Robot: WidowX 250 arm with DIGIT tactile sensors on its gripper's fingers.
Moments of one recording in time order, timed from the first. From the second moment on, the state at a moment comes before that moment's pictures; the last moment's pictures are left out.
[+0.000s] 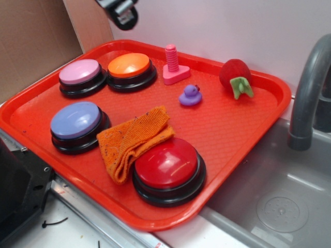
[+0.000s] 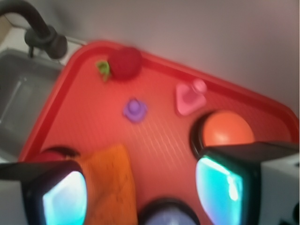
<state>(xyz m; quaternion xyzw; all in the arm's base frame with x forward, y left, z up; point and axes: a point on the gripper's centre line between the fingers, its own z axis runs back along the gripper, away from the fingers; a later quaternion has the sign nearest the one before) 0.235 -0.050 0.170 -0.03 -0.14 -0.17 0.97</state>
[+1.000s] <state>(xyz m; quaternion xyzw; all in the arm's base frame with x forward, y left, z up) 0.299 -0.068 0.052 0.01 -0.06 -0.19 0.98</state>
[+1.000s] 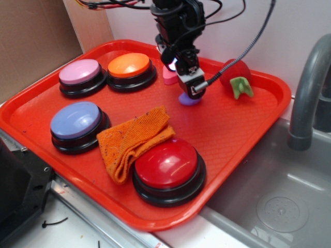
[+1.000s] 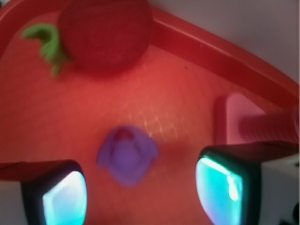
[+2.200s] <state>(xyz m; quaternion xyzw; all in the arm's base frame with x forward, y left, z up) 0.304 -0.067 0.019 -0.01 -0.03 -0.19 0.98</state>
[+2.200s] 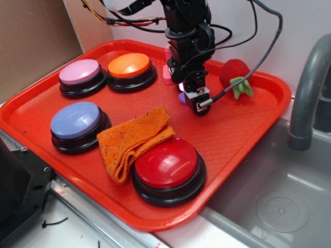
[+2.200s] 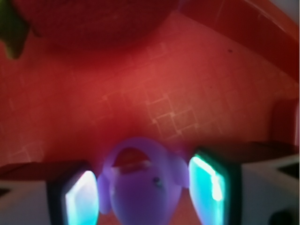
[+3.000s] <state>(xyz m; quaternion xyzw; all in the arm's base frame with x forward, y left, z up) 0.296 -0.023 0.163 0.03 0.01 0.02 1.00</state>
